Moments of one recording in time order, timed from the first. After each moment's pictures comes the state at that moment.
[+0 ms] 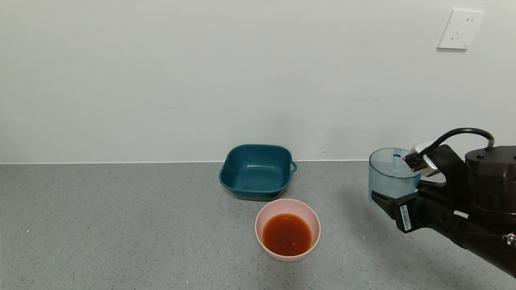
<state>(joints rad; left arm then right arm) 0.00 0.00 0.00 0.01 -0.02 0.09 0.53 1.50 -0.67 -0.40 -0.41 -0.05</state>
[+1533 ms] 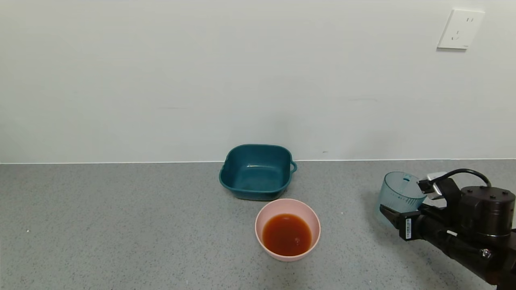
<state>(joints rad) 0.00 0.00 0.00 0.01 -0.02 0.09 0.24 1.78 -0.34 -1.05 -0.15 0.02</state>
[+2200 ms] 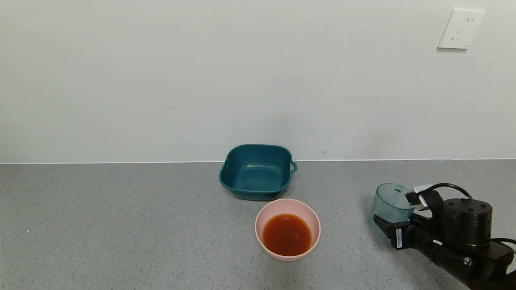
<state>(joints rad) 0.00 0.00 0.00 0.01 -0.01 0.09 0.24 1.94 -0.29 -1.22 -0.15 0.01</state>
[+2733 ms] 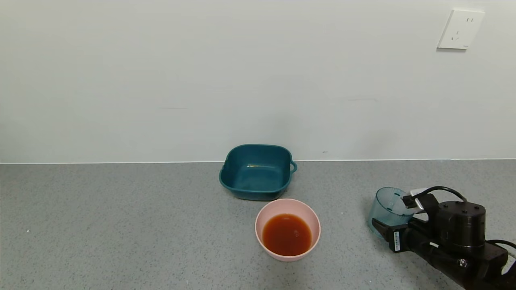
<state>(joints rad) 0.00 0.00 0.00 0.01 -0.02 0.09 0.24 1.97 -0.29 -1.22 -0.14 0.01</state>
